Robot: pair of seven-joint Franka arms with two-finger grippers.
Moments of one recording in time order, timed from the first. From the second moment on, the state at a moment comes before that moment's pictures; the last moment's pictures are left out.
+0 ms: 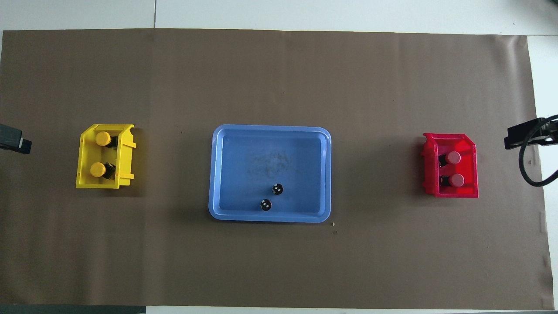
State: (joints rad) left arm 0.06 -0.01 -0.10 -1.46 -0.03 1.35 0.09; right arm 0.00 -0.05 -0.06 -1.61 -0.05 1.51 -0.01
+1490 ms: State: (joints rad) left arm 0.06 -0.01 -0.10 -1.46 -0.03 1.35 0.09; right arm -0.03 0.03 -0.06 -2.20 -0.02 2.29 -0.07
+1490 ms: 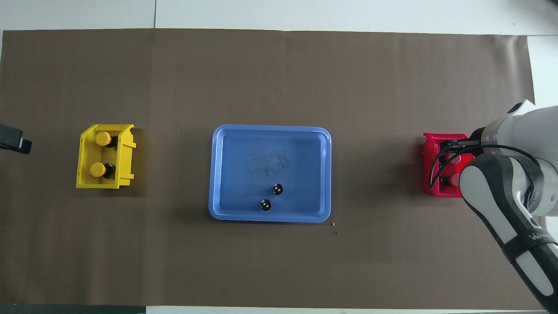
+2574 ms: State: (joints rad) left arm 0.08 -0.02 -0.09 -1.46 -0.02 1.40 0.09; right arm -0.05 0.03 -0.06 -2.28 -0.02 2.38 -0.10
